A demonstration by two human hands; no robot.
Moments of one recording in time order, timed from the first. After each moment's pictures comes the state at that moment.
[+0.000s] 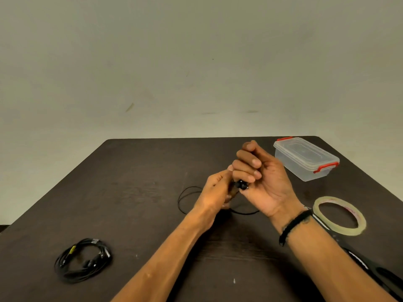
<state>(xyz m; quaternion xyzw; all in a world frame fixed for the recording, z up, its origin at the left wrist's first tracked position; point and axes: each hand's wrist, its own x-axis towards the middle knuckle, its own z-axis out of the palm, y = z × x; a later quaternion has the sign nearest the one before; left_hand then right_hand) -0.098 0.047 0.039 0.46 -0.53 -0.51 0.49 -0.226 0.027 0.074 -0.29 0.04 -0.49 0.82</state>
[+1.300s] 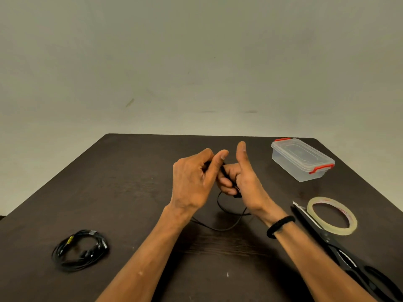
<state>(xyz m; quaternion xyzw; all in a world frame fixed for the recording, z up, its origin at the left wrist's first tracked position) -0.062 0.046 0.057 0.45 -0.68 0.06 0.58 -0.207 0.040 0.065 -0.68 0.36 -0.39 0.52</state>
